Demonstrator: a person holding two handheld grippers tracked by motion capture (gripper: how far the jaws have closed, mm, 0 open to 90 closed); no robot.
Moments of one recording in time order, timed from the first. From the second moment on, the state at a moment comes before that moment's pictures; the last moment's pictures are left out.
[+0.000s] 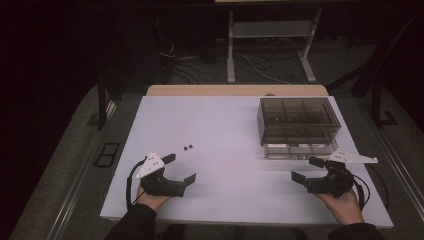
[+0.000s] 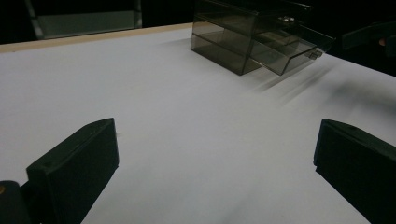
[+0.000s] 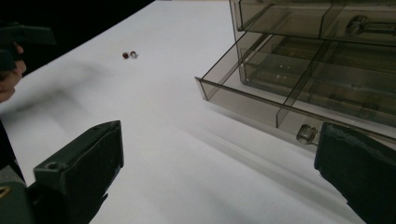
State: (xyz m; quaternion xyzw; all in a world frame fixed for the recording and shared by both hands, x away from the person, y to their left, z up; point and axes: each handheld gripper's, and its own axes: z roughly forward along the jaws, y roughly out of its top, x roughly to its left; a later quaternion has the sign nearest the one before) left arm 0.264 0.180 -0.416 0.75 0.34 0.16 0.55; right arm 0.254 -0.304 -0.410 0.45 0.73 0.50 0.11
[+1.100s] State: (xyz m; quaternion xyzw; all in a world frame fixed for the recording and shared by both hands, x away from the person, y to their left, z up) left arm 0.262 0.178 -0.406 0.76 0.33 0.13 0.55; right arm 0.253 -0.301 -0.410 0.43 0.75 0.50 0.09
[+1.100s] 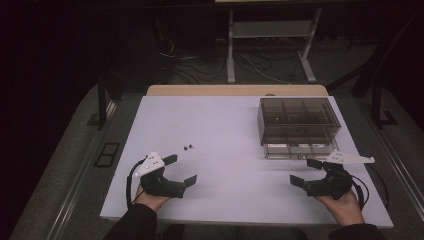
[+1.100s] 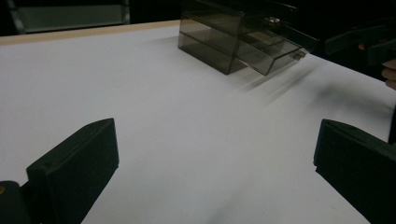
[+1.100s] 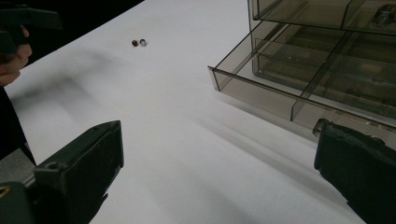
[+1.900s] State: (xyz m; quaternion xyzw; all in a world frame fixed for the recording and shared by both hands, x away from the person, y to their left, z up) left arm 0.286 0.176 -0.369 0.79 0.33 0.11 0.50; right arm 0.253 -0.298 -0.411 0.43 0.75 0.49 0.10
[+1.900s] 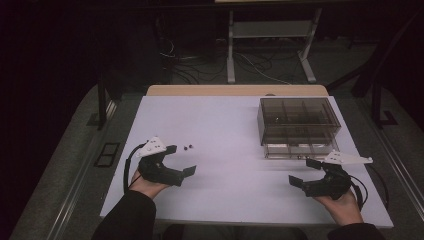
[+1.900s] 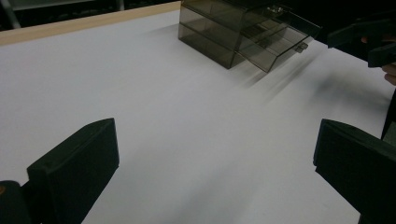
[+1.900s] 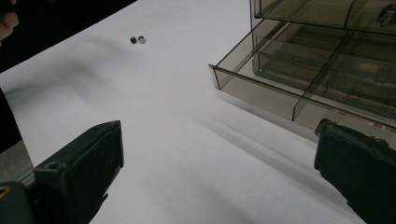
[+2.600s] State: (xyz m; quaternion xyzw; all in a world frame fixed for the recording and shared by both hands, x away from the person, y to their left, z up) left arm 0.330 0.180 -0.374 0.78 0.39 0.11 0.47; right arm 0.253 -0.298 -0.411 0.42 0.76 0.49 0.10
